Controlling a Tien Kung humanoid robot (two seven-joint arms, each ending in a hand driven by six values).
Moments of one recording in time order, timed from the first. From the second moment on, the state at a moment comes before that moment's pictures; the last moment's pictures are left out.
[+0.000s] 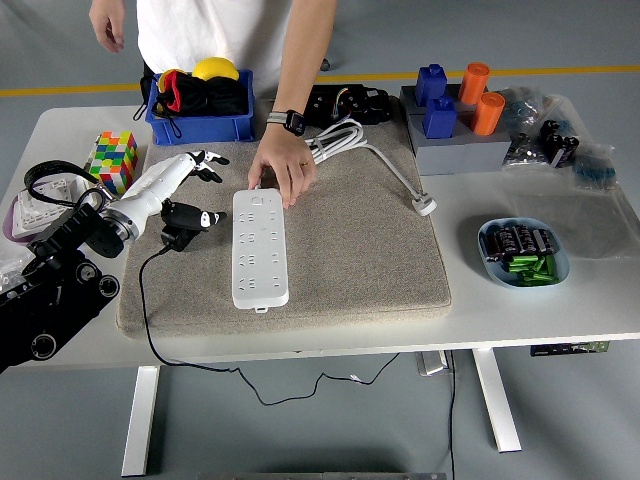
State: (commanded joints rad) left arm -0.61 0.35 -0.80 -1.04 1.65 0.13 -0.01; right arm 0.04 -0.21 1.17 0.21 -0.76 -0.04 -0.14
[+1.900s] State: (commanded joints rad) left arm -0.96 0.16 -0.24 -0.59 1.49 0.11 0.07; right arm 0.04 -0.22 1.12 0.20 -0.73 -0.04 -0.15
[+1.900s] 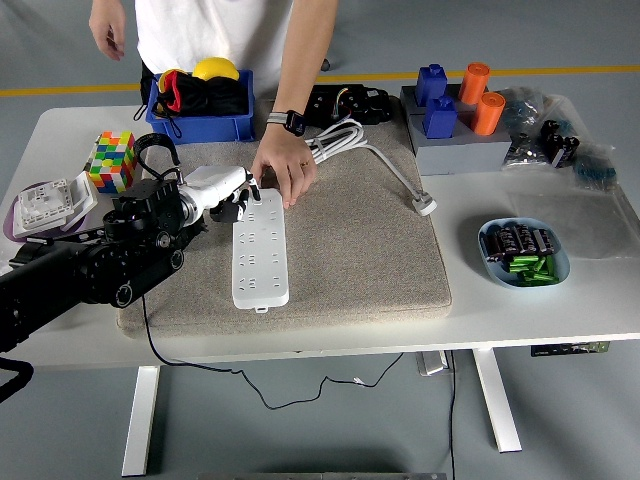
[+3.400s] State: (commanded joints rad) left arm -0.89 0.24 -0.48 -0.81 1.62 0.10 0.09; right arm 0.03 -0.22 1.13 0.20 -0.73 -0.04 -0.15
